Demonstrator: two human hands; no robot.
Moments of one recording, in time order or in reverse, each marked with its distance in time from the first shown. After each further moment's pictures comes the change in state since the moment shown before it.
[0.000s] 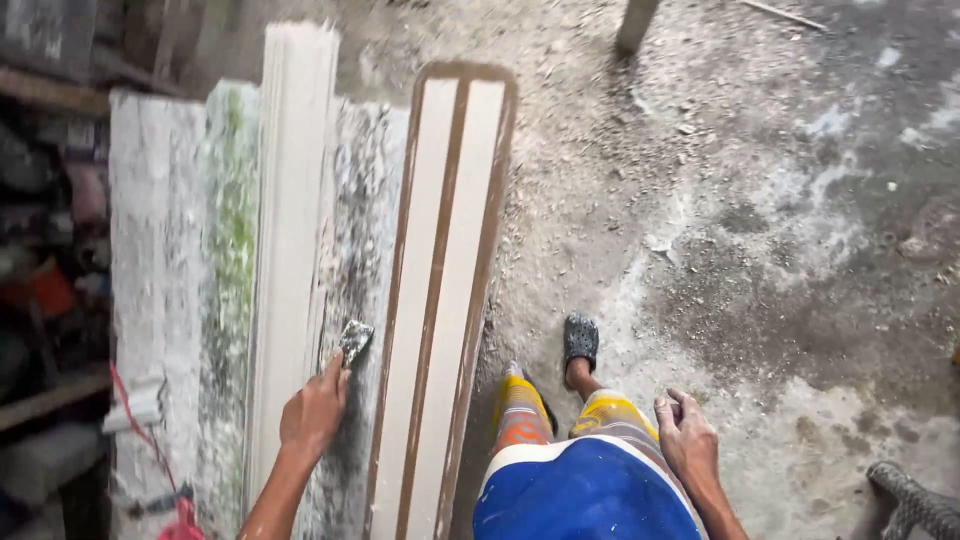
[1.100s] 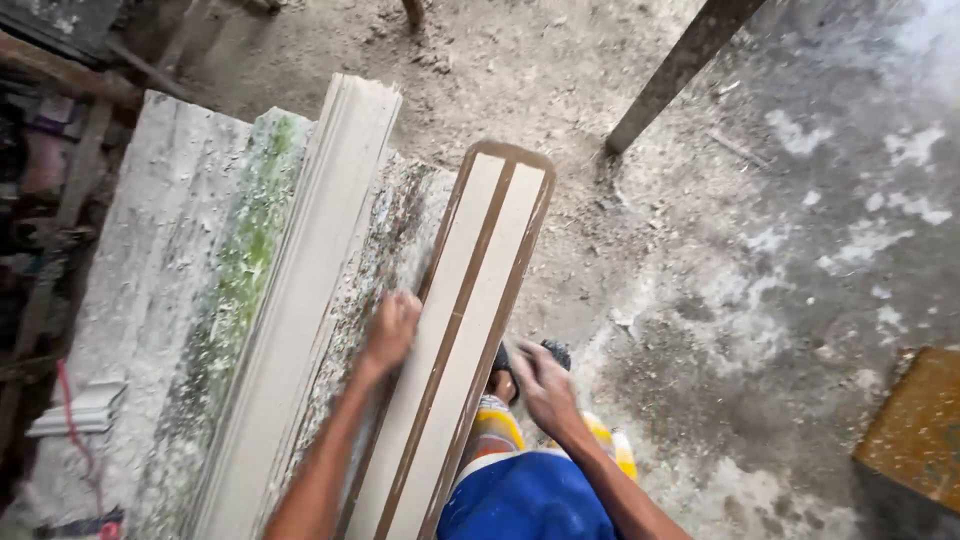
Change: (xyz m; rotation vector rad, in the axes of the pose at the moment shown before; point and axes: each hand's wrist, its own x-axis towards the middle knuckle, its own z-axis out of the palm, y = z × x) left_hand 0.072 0.113 -0.121 -0.971 -0.127 0.007; right_hand -0.025 -0.245 0.054 0.186 -0.071 -0.545
